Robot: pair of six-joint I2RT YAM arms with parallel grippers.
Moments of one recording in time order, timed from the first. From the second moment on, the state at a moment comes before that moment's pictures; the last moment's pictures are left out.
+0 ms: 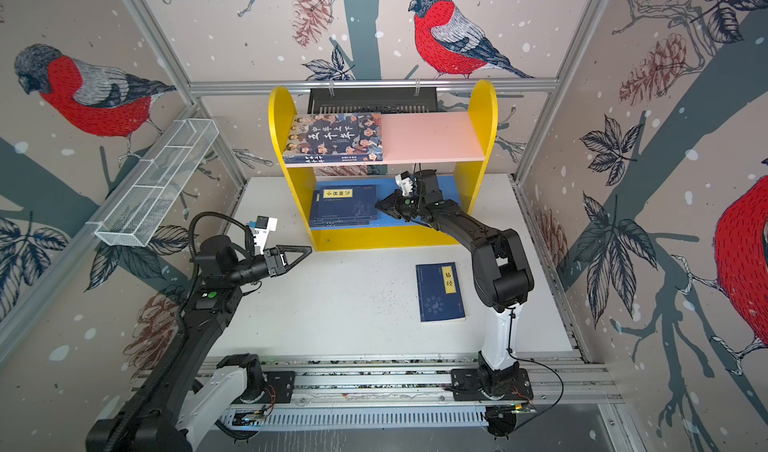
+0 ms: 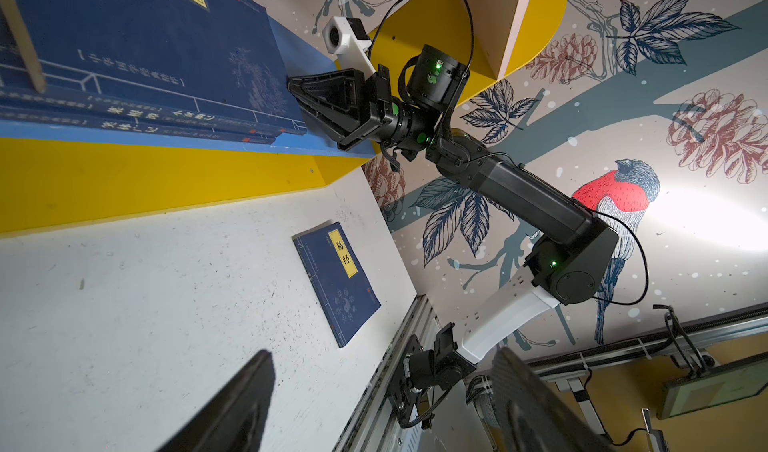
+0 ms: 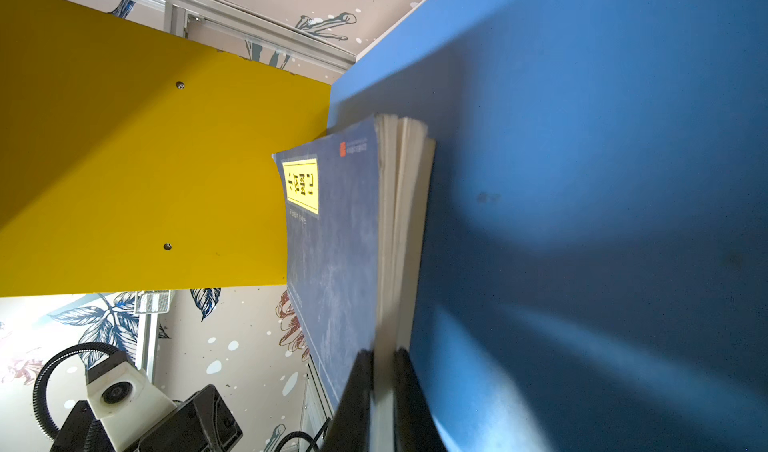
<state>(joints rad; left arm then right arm) 0.03 0.88 0.57 0.04 1.15 -0.73 0.39 1.95 1.45 -0.03 -0.79 0.84</state>
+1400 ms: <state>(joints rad) 0.01 0.86 0.63 -0.17 0.94 -0.53 0.44 1.96 1.44 0.03 -0.76 0.90</state>
